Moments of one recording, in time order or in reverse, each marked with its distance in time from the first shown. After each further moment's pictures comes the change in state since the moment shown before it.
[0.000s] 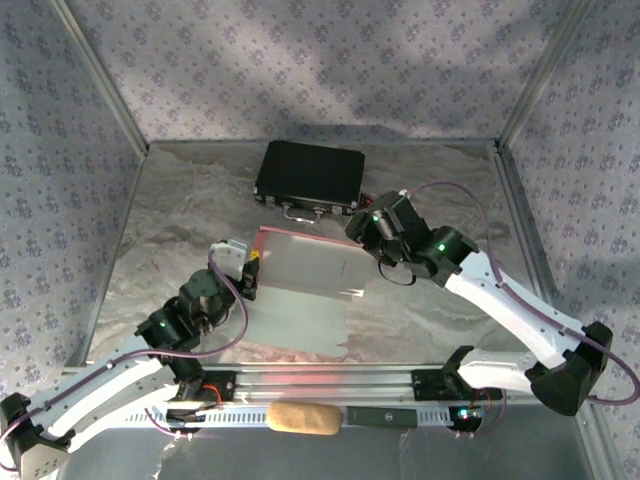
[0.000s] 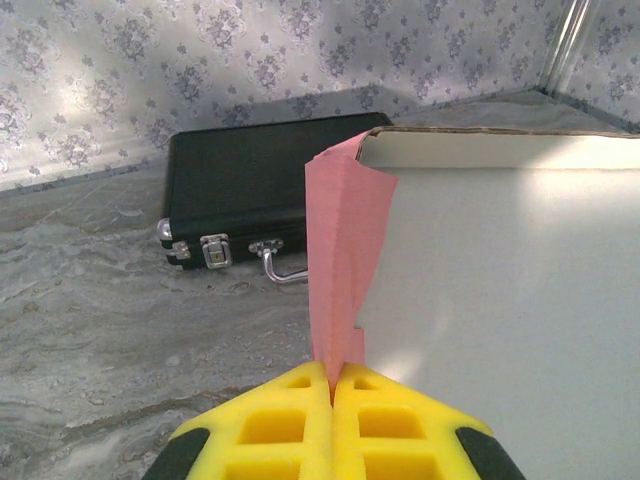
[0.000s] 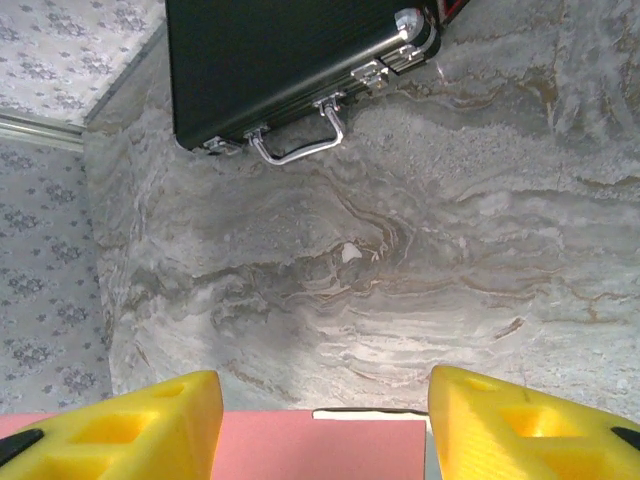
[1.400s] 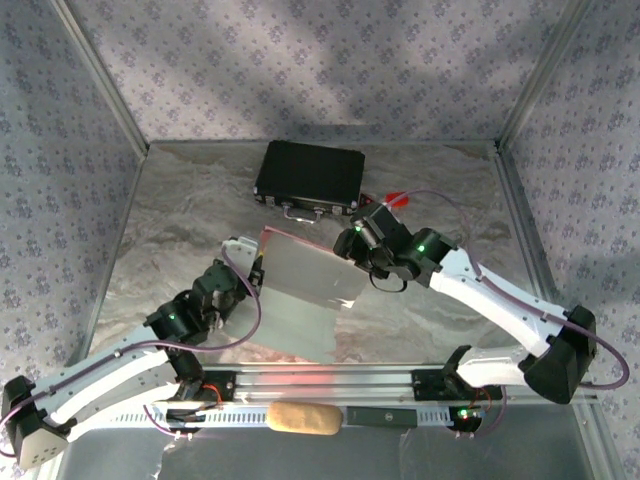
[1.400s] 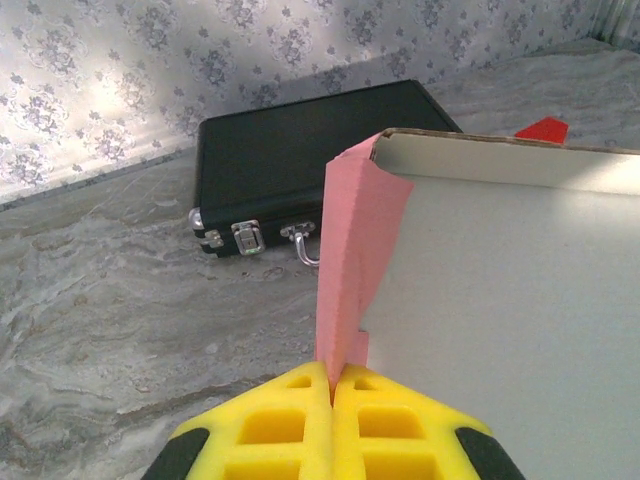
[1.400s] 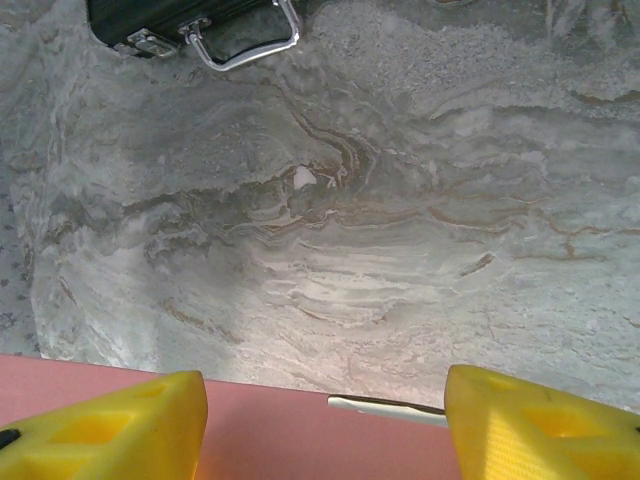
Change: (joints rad) left arm -0.048 0.108 0.053 -0.036 -0.113 0.041; right arm 0.063 0.066 -0.023 -0.052 -0.055 -0.020
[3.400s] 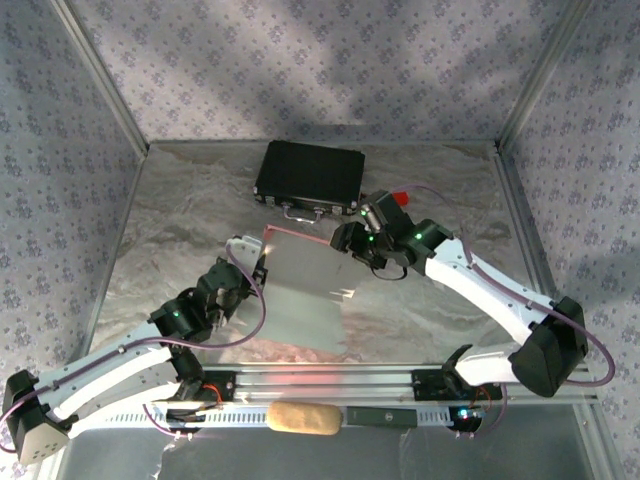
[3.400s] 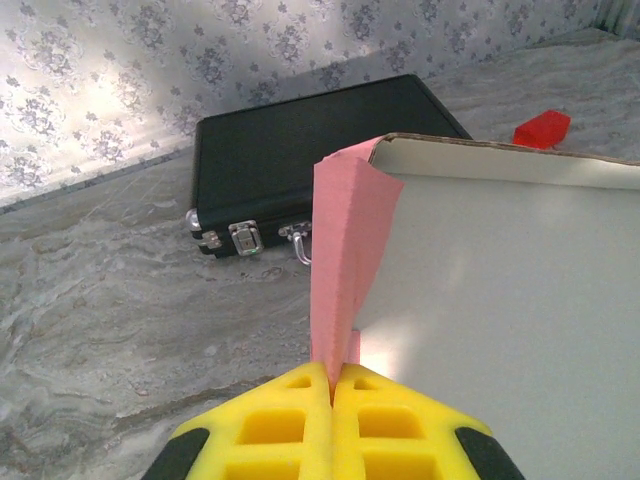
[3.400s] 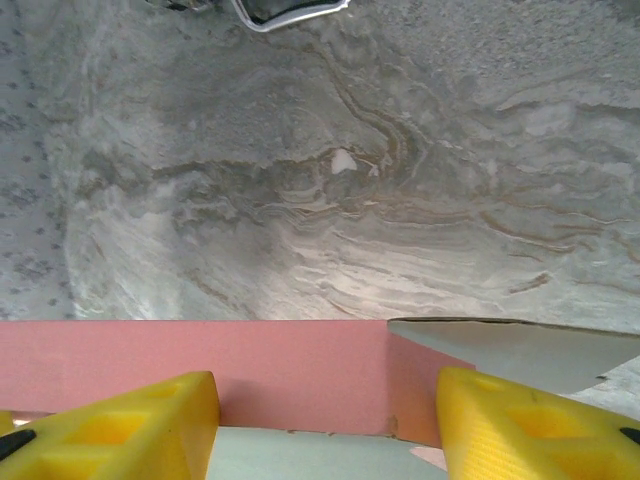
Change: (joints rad) left arm -0.008 0.036 0.014 0.011 -0.014 0.007; right arm -0.123 0.061 -0.037 0.148 -0.229 -0.121
